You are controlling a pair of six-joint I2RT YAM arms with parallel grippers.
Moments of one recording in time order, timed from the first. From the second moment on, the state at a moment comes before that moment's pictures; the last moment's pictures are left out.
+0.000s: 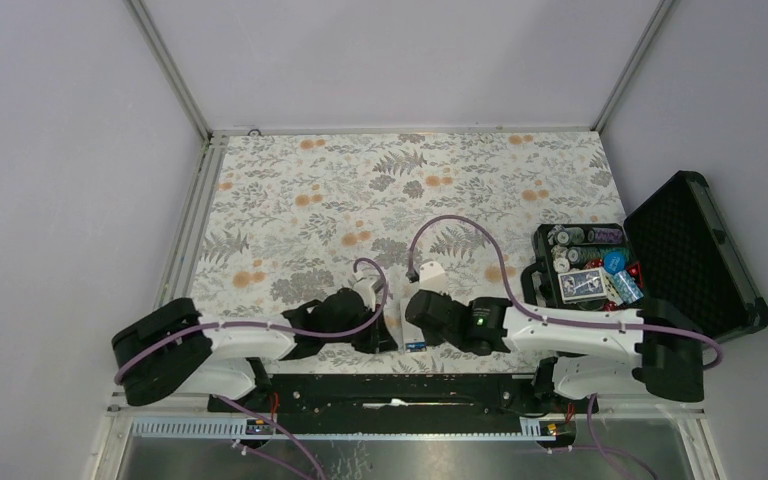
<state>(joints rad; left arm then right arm) -1.04 1.31 0.32 0.31 0.20 -0.88 1.26 1.28 0.75 -0.52 0.39 0.73</state>
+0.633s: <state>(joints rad) -1.04 0.91 0.40 -0.12 -0.03 -0.77 1.02 1.26 0.84 -0.47 0.40 0.38</state>
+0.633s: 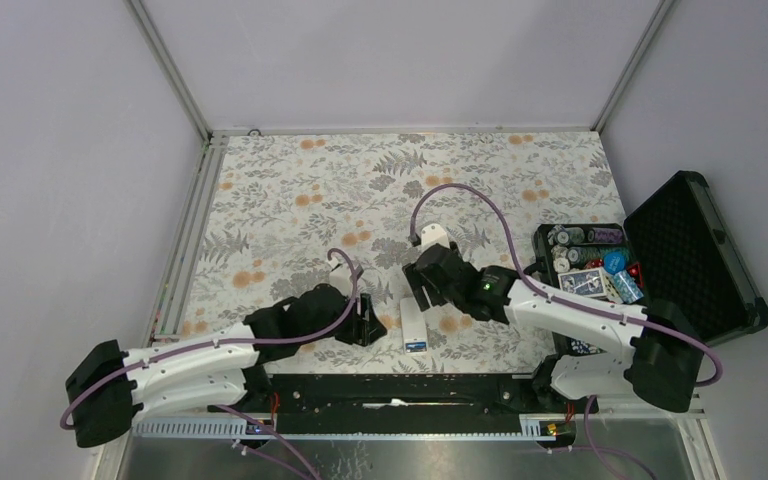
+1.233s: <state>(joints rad) -1.03 0.69 0.40 -0.23 -0.04 -0.73 0.75 1.63 1.00 -0.26 0.09 0.17</state>
